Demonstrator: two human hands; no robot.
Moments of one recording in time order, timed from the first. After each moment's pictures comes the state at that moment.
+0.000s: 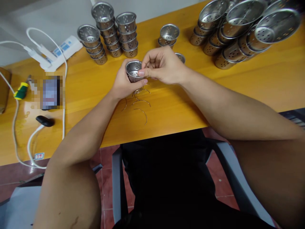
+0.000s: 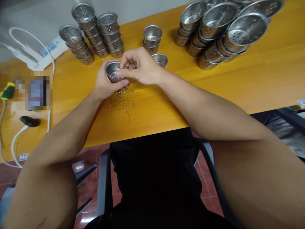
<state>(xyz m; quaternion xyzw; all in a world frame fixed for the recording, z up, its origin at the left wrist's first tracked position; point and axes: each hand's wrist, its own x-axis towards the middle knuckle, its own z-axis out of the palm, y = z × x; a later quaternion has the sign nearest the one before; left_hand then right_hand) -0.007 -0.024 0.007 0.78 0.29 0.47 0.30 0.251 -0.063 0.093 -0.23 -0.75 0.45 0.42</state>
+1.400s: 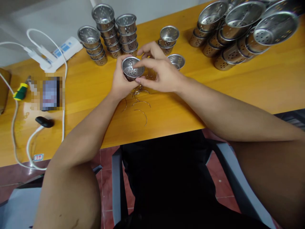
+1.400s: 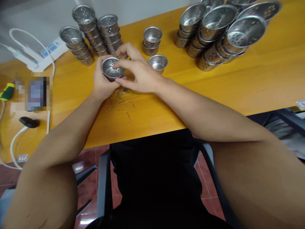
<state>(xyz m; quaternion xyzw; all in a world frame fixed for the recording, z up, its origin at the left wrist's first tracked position) 0.003 -0.017 -0.001 0.74 0.24 0.58 0.22 0.251 -0.097 0.110 -0.35 -0.86 0.17 0.34</state>
